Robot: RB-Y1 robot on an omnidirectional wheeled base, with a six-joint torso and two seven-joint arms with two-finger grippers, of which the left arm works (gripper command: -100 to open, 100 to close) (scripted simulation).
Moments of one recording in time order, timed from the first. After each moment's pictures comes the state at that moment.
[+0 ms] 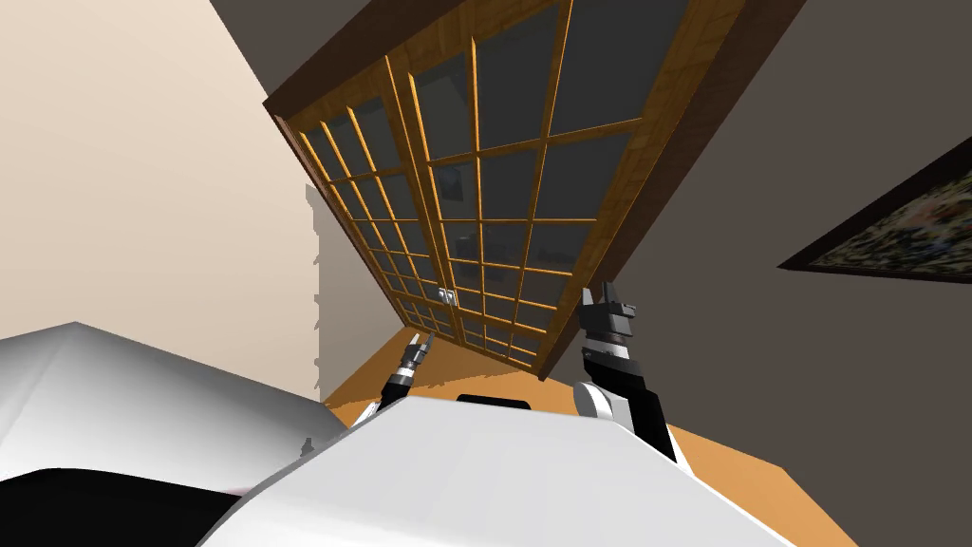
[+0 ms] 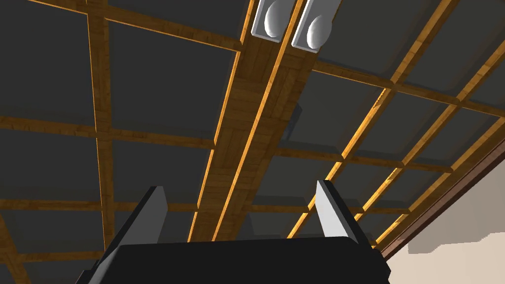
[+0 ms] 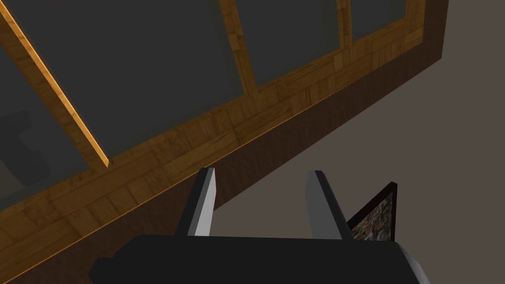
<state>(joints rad) 0.24 0.24 0.15 -1.05 -0.19 -0.90 -0.83</state>
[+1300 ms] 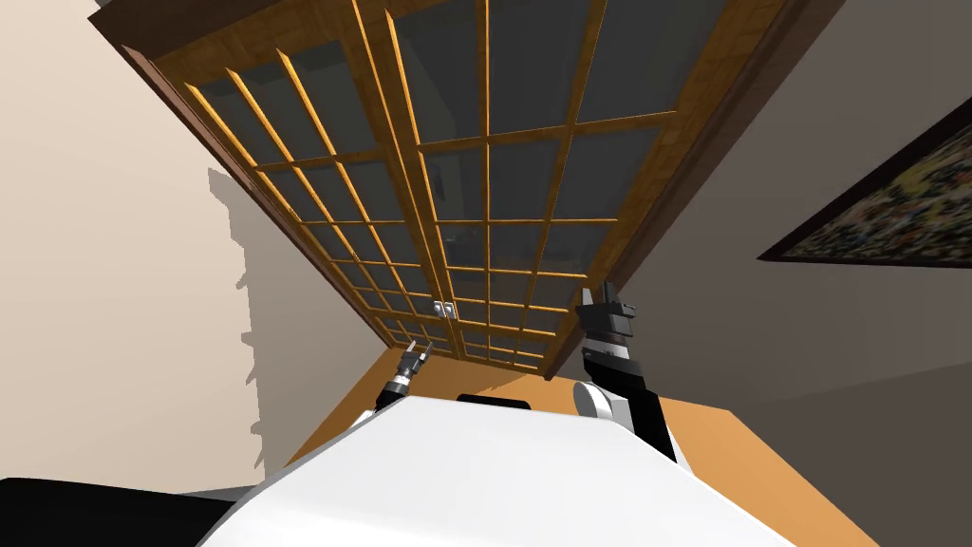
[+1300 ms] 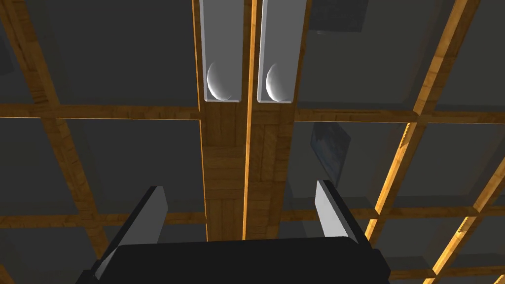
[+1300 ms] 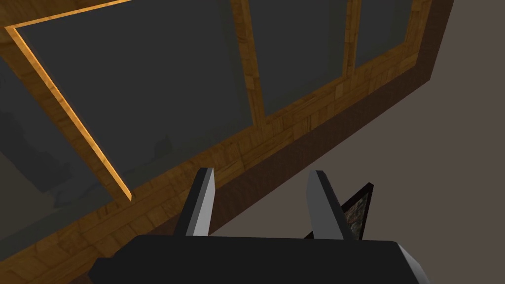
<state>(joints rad) 0.17 0.28 0.18 -0.79 -0.25 -0.99 -1.04</state>
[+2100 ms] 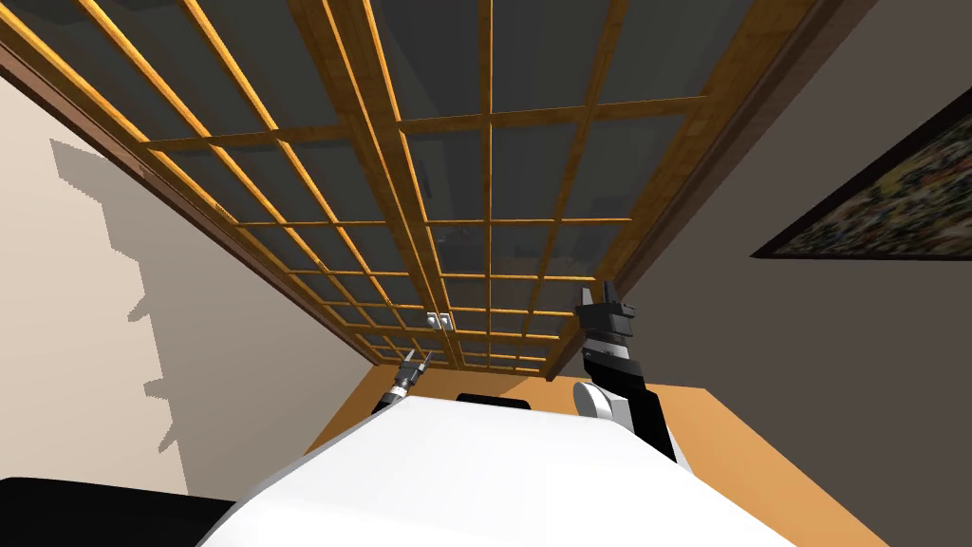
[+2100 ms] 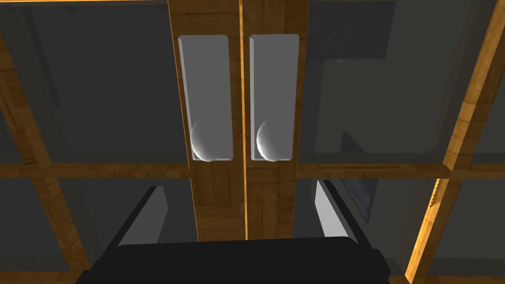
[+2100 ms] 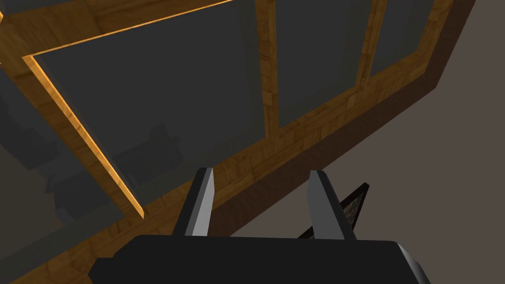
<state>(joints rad) 0.17 0.28 0.17 -0.68 -0.28 -1.03 -1.11</state>
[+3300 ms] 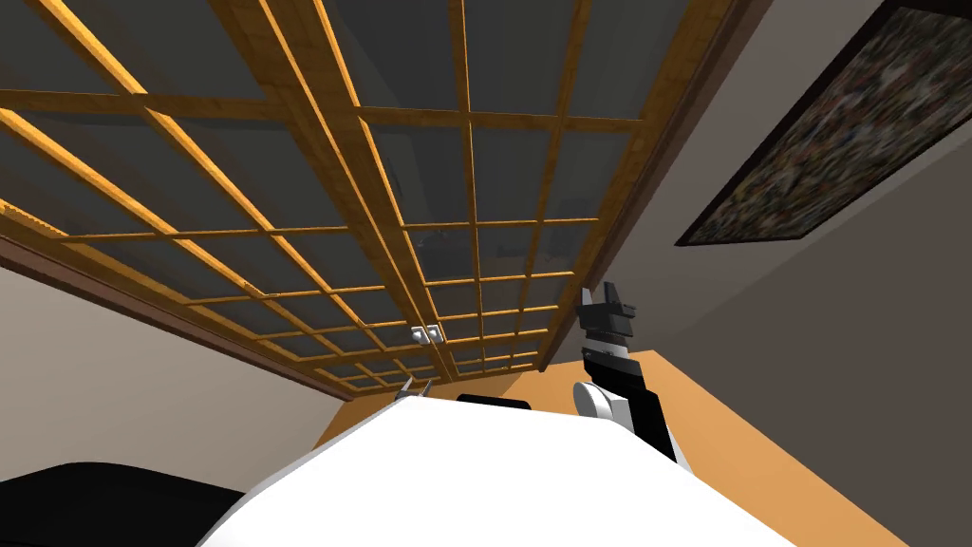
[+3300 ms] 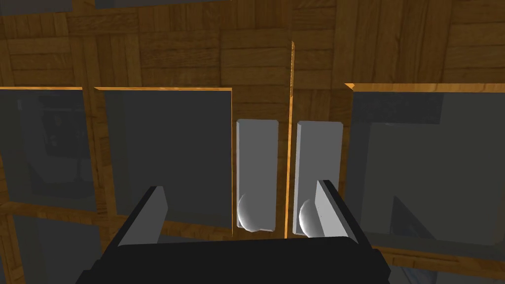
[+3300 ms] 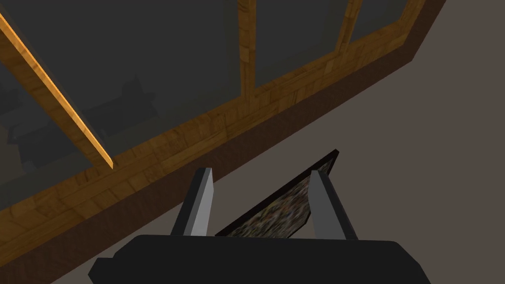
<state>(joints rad) 0.30 0.25 0.13 -0.63 -0.33 -1.00 -1.12</state>
